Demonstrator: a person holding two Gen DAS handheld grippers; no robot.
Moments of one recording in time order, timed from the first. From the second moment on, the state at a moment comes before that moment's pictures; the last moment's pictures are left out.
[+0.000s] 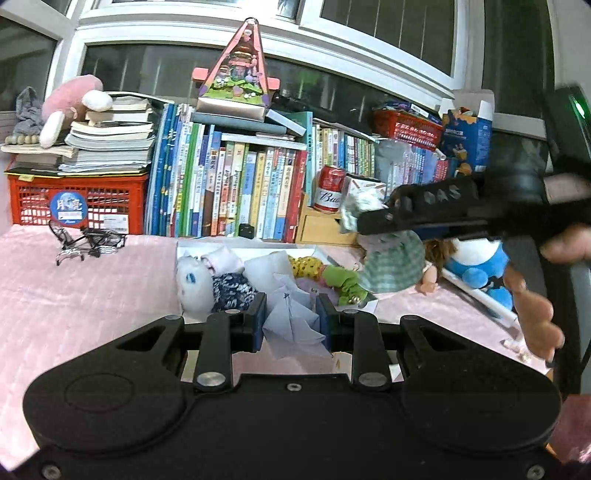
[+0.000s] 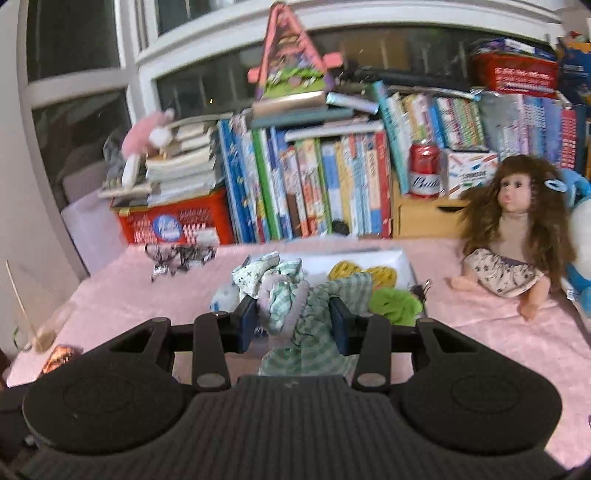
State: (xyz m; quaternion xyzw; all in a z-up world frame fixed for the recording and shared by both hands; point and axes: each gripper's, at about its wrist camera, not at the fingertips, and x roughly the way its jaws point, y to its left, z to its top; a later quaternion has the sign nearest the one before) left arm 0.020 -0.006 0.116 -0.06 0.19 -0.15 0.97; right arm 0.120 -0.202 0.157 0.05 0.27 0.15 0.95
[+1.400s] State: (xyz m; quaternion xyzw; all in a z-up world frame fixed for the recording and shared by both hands) left arm 0.299 -0.008 0.148 -0.02 0.36 -0.12 0.92; right arm 0.272 -0.255 0.126 0.14 0.29 0.15 0.94
